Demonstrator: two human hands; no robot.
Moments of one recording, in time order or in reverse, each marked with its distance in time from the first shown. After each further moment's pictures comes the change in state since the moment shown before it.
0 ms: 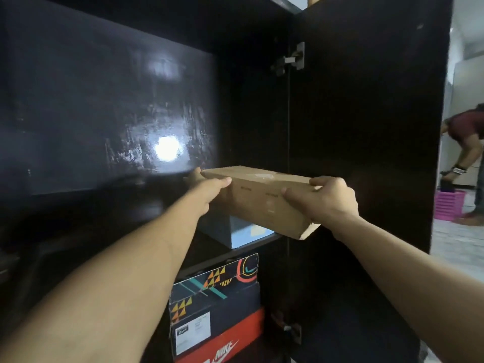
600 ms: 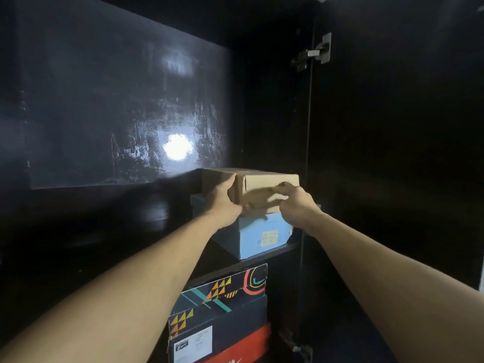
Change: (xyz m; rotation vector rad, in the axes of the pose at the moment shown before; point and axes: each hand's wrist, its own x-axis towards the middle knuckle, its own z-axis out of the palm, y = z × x) left_hand -0.006 -0.020 0.006 0.422 -0.132 0.259; right_hand 0.070 -0.002 0.097 -0.038 -0.353 -0.254
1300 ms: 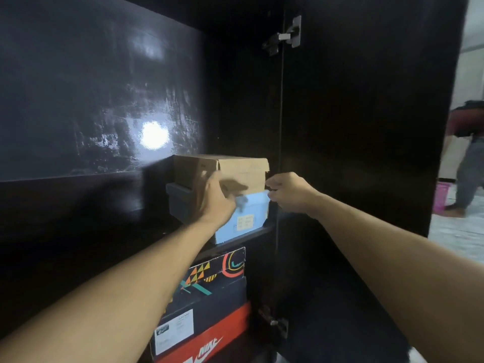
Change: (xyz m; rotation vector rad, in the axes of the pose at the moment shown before) left_hand -0.022 0.009 0.039 0.109 0.218 0.186; right_hand -0.015 0.018 -0.041 -0.165 -0.089 0.015
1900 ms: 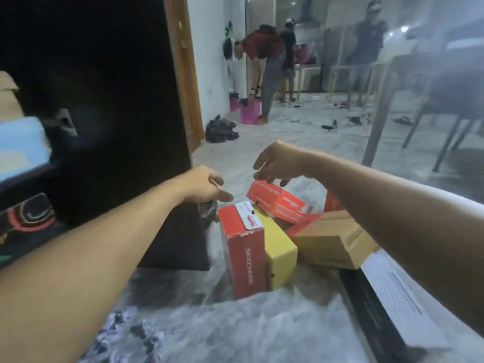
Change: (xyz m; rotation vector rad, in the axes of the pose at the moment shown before) left_hand -0.219 0.196 0.149 0.018 -1.258 0.227; right_hand -0.312 0.177 -0.182 -0.242 -0.031 0.600
